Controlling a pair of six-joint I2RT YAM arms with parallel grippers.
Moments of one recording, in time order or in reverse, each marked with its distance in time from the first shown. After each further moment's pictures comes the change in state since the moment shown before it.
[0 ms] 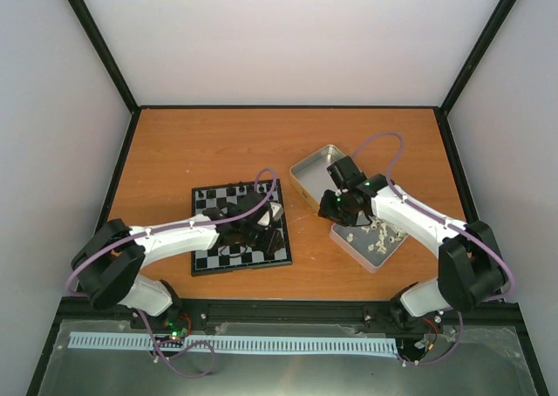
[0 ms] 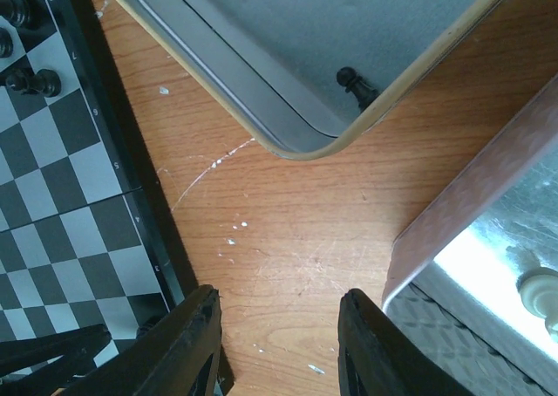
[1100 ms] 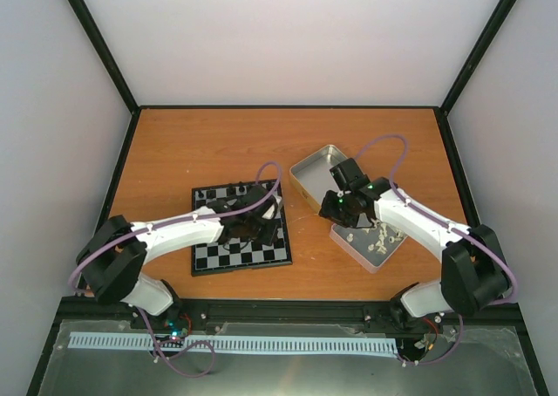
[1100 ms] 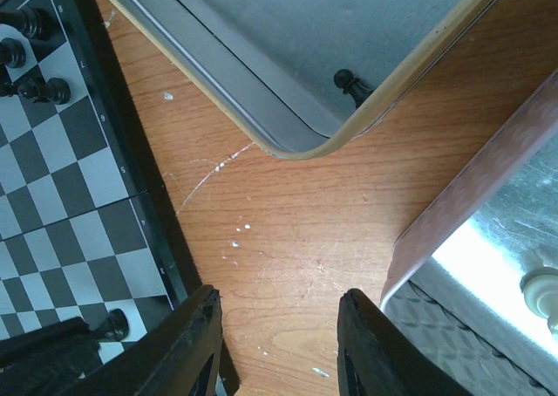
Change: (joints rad) left arm -0.002 0.050 0.105 -0.108 -0.100 0.012; right arm -0.008 -0.027 -0.038 0.040 -0.010 0.022
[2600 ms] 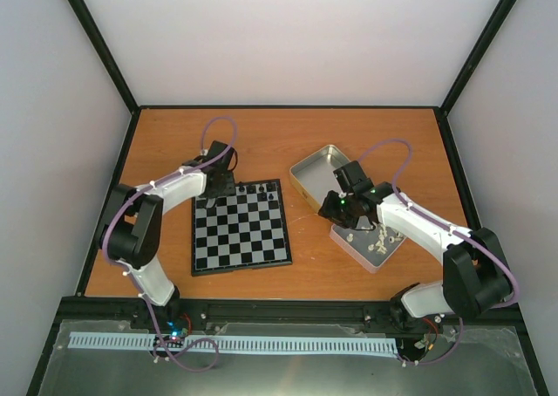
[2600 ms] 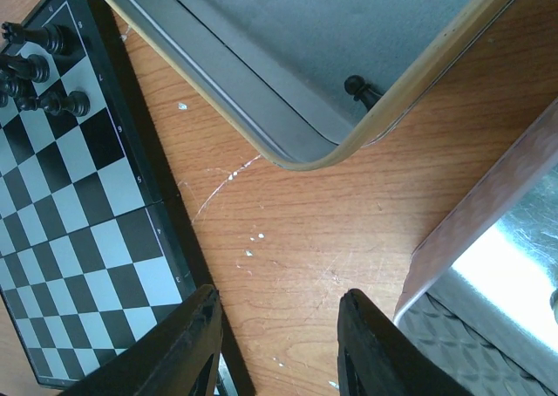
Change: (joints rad) left arm 0.499 0.234 0.221 -0.069 -0.353 -0.022; right arm -0.020 -0.027 -0.059 0.089 -0.039 0.025
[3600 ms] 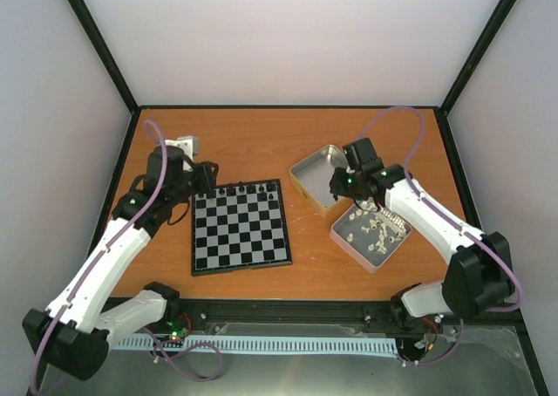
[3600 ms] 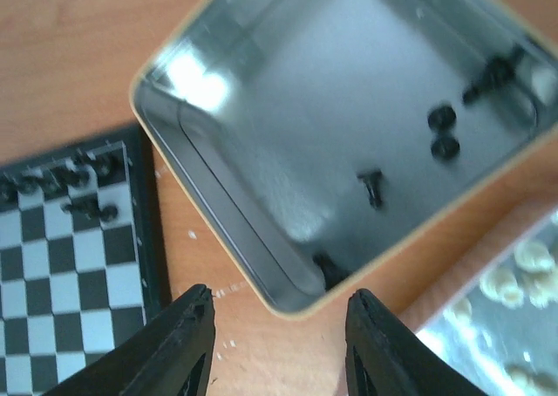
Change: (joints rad) left arm 0.003 -0.697 -0.071 -0.088 0.192 0.060; right arm -0.069 -0.022 0.155 -0.061 0.181 -0.263
